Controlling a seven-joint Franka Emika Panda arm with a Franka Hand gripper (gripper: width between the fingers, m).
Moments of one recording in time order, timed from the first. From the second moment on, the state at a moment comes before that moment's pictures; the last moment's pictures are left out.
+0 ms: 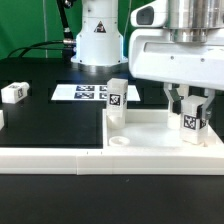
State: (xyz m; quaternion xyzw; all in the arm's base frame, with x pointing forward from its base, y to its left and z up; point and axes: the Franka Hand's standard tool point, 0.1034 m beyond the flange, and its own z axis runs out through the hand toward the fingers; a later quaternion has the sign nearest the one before) arm 0.636 0.104 0.077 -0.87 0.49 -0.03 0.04
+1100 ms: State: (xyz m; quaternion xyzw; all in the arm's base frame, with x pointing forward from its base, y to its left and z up) arm 0.620 0.105 0.074 -0.51 0.86 0.03 0.11
